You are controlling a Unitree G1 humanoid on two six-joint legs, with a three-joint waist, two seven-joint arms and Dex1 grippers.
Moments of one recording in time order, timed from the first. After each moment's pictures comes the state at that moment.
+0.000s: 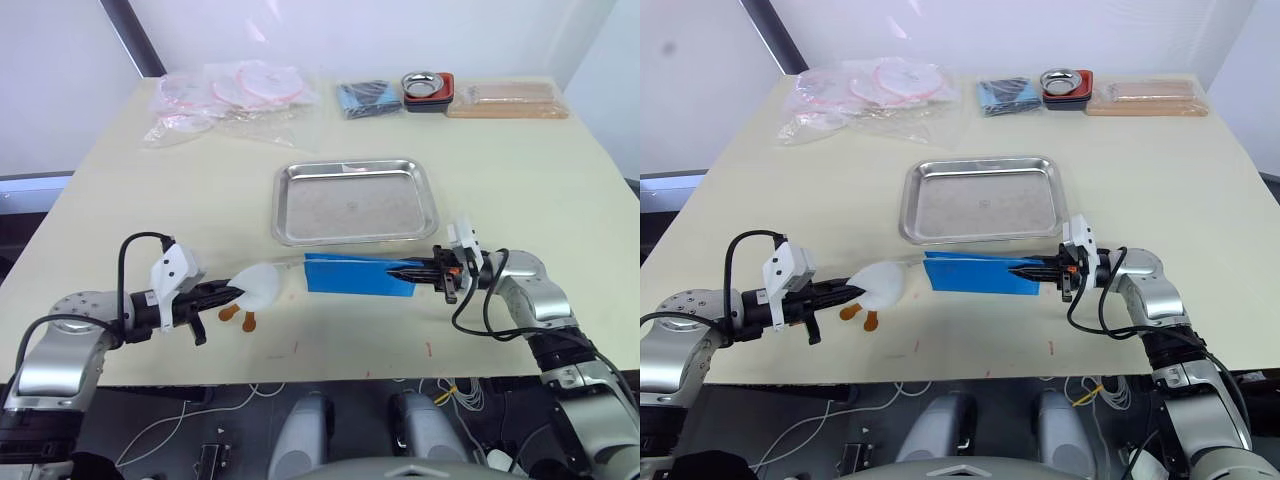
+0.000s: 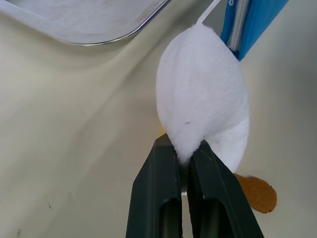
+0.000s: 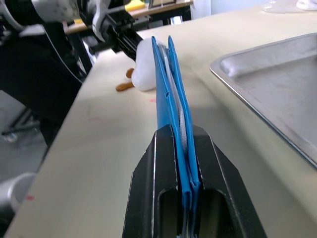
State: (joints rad) left arm 0.01 0.90 0.19 -0.07 -0.39 0.30 -1.08; right arm -0.48 -0.42 0.12 0.29 0.46 0.17 1.37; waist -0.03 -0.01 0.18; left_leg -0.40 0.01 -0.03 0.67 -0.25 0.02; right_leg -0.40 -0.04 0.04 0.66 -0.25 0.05
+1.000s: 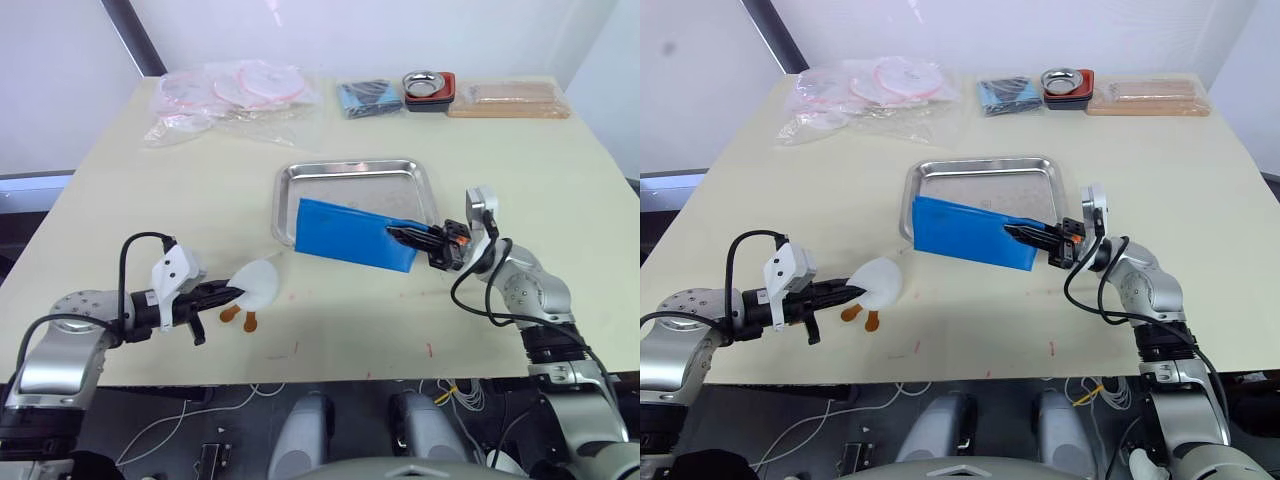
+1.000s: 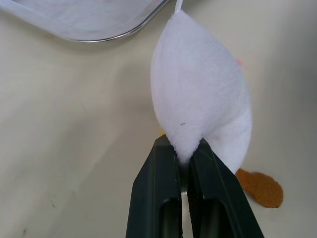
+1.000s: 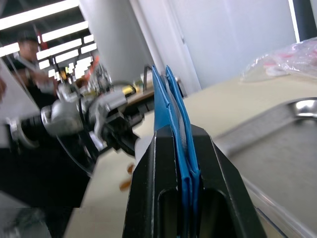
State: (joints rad) left arm 0.01 0.96 0.17 -0.05 -0.34 0.24 -1.11; right arm -0.51 -0.35 0.00 0.20 0.62 0.34 1.27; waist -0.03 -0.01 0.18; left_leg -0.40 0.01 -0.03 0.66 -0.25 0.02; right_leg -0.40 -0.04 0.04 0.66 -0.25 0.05
